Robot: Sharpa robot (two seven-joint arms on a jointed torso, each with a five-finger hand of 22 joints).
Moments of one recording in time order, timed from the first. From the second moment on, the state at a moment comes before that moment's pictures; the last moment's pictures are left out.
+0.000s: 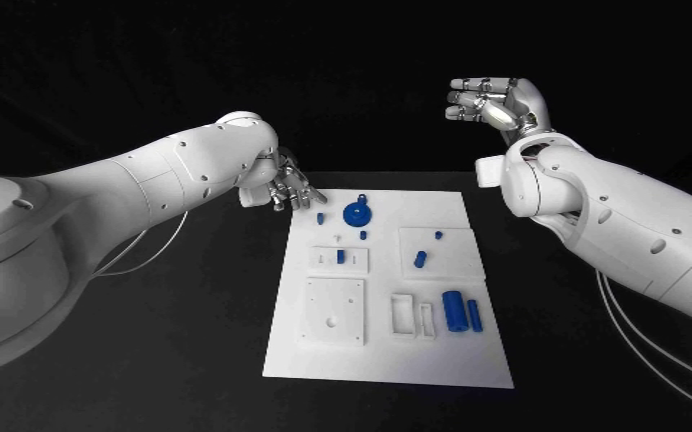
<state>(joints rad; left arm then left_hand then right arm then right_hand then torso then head) 1.43 -0.42 -0.15 0.78 -0.86 0.34 -0.49 1.09 -0.12 0.11 0.20 0.12 1.15 0.00 0.22 0.78 1.47 -0.06 0.54 0.21 1.40 -0.13 1.24 0.70 0.02 1.29 -0.14 0.45 1.31 1.10 -0.61 0.40 1.19 -0.64 -0.50 0.27 1.16 -0.08 0.36 -0.25 0.65 1.01 0.16 0.07 0.06 1.13 0.13 0.08 0.06 1.21 0.09 0.14 0.15 0.09 1.12 0.07 0.12 0.07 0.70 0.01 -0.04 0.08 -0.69</state>
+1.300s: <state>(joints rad) 1.41 -0.40 -0.16 0.76 -0.85 0.41 -0.47 1.08 -0.11 0.11 0.20 0.12 1.15 0.00 0.15 0.77 1.47 -0.06 0.53 0.22 1.39 -0.13 1.24 0.69 0.02 1.28 -0.14 0.45 1.31 1.10 -0.60 0.40 1.18 -0.64 -0.50 0.26 1.15 -0.08 0.35 -0.25 0.66 1.00 0.16 0.07 0.06 1.13 0.13 0.08 0.06 1.21 0.09 0.14 0.14 0.09 1.12 0.08 0.12 0.07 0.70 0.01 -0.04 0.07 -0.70</state>
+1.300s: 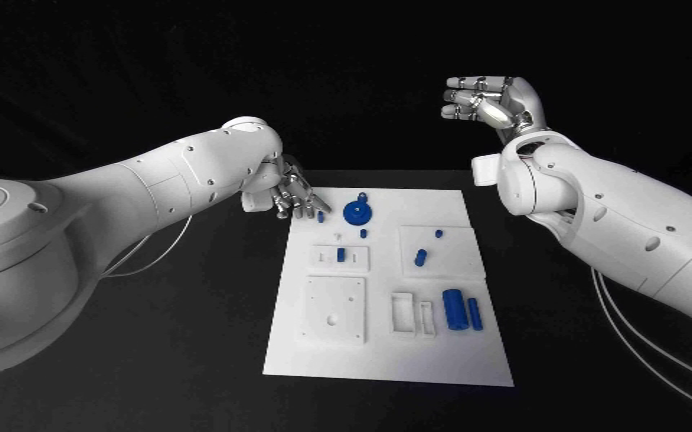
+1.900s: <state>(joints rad) 1.41 -0.39 -0.16 0.76 -0.83 0.42 -0.46 1.10 0.02 0.04 0.08 0.13 1.15 0.00 0.15 0.75 1.47 -0.06 0.53 0.22 1.39 -0.13 1.24 0.69 0.02 1.28 -0.14 0.45 1.31 1.10 -0.59 0.40 1.18 -0.64 -0.49 0.26 1.15 -0.08 0.36 -0.25 0.66 1.00 0.16 0.07 0.06 1.13 0.13 0.08 0.06 1.21 0.09 0.14 0.14 0.09 1.12 0.08 0.11 0.07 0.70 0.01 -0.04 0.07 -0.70</state>
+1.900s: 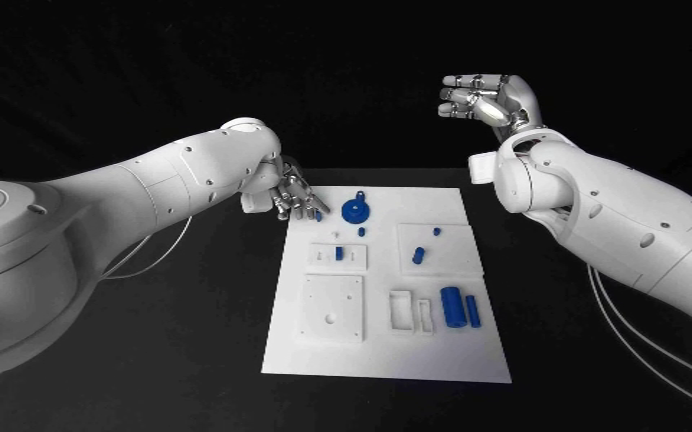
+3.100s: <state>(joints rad) 1.41 -0.49 -0.16 0.91 -0.72 0.37 -0.46 1.20 0.06 0.13 -0.04 0.46 1.13 0.01 0.20 0.80 1.47 -0.06 0.56 0.22 1.40 -0.12 1.27 0.73 0.02 1.28 -0.13 0.47 1.31 1.10 -0.59 0.40 1.16 -0.64 -0.48 0.26 1.15 -0.08 0.35 -0.24 0.66 0.99 0.16 0.07 0.06 1.12 0.13 0.08 0.06 1.21 0.09 0.14 0.13 0.09 1.12 0.08 0.11 0.07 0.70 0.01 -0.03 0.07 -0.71</state>
